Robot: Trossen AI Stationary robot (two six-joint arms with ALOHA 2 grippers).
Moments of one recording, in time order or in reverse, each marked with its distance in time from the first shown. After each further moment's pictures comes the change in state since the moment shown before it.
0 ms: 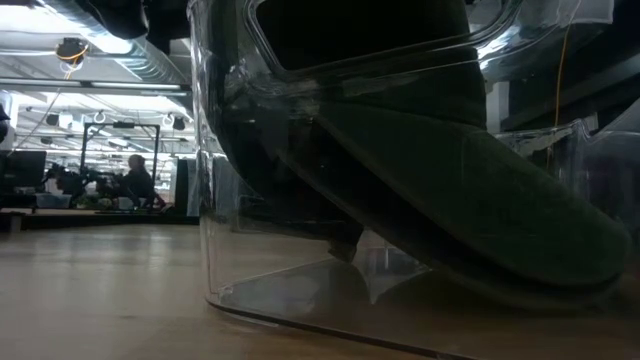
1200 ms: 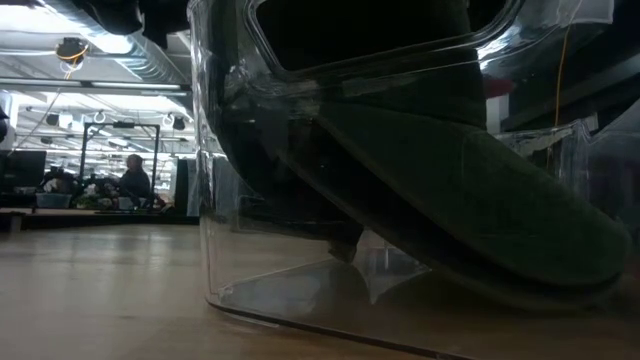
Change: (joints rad) left arm 0.034 -0.047 0.000 0.033 0.065 -0.013; right arm -0.371 -0.490 0.109 -0.802 -0.034 -0.371
